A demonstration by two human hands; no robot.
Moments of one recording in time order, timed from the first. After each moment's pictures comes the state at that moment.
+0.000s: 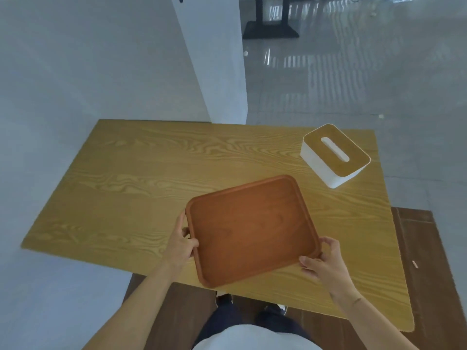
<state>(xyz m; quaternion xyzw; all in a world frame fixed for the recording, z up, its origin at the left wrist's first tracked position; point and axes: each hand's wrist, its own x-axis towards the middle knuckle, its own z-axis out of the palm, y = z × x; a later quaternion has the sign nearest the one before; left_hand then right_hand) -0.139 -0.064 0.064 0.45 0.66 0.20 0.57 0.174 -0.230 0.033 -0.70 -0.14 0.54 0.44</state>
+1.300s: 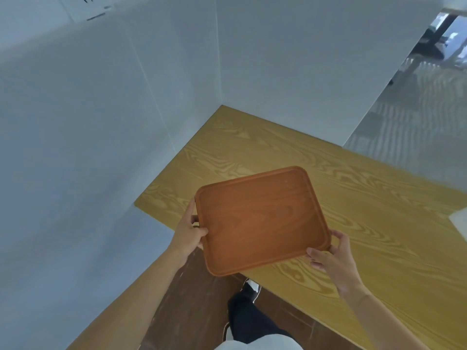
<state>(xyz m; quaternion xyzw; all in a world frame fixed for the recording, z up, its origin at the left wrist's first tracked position) -0.495 0.027 0.060 0.39 0.67 0.32 0.54 -0.146 -0.038 0.063 -0.70 -0.29 0.53 0.38</state>
